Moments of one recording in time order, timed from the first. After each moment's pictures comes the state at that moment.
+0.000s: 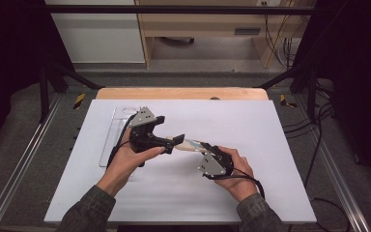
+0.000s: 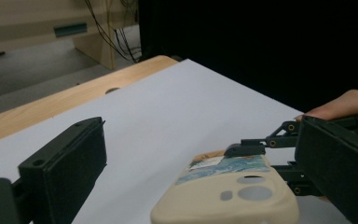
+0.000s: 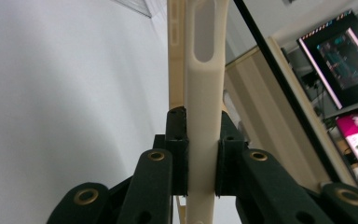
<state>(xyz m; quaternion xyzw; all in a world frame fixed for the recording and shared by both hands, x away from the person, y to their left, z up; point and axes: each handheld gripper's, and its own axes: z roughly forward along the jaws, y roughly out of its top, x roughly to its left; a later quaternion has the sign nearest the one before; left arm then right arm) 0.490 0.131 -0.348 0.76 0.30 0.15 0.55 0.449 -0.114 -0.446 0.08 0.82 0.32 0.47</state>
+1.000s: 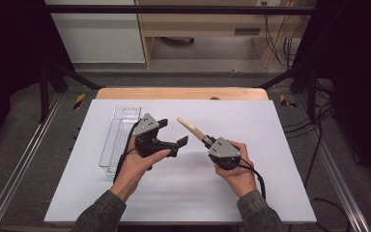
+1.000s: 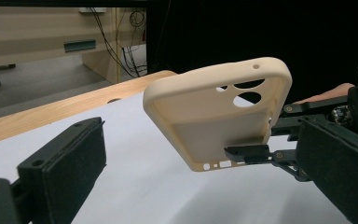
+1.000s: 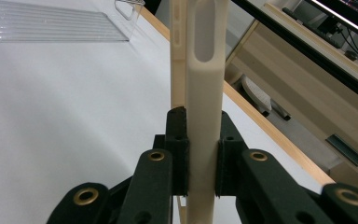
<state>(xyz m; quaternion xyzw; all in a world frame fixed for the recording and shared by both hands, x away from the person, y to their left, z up) 0.488 0.119 -0.375 0.74 0.30 0.16 0.58 0.468 -0.131 -0.436 0.22 0.79 0.42 0.39</state>
